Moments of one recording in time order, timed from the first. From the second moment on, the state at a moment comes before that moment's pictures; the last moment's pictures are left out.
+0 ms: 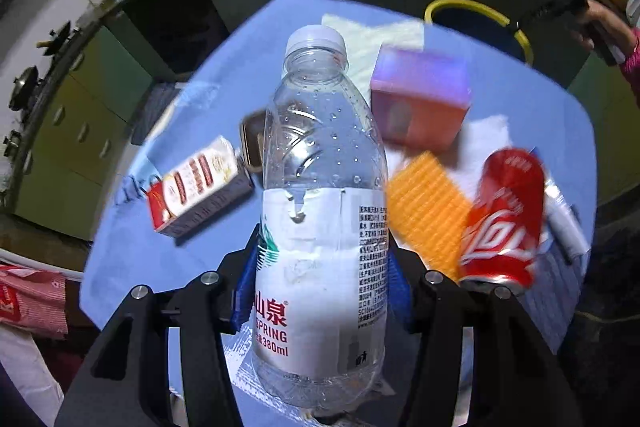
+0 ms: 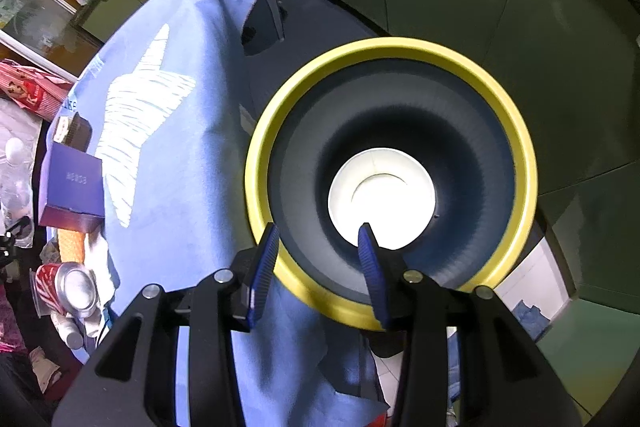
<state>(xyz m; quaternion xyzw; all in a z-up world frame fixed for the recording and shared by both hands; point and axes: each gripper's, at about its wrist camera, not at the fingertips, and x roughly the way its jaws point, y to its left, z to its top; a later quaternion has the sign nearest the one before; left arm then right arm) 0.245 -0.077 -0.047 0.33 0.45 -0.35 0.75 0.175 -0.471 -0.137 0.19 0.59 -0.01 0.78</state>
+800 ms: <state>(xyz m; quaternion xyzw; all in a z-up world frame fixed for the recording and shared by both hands) 0.203 -0.430 -0.038 0.33 0.49 -0.52 0.62 0.017 -0.570 -0.106 0.25 0.51 -0.07 0.82</state>
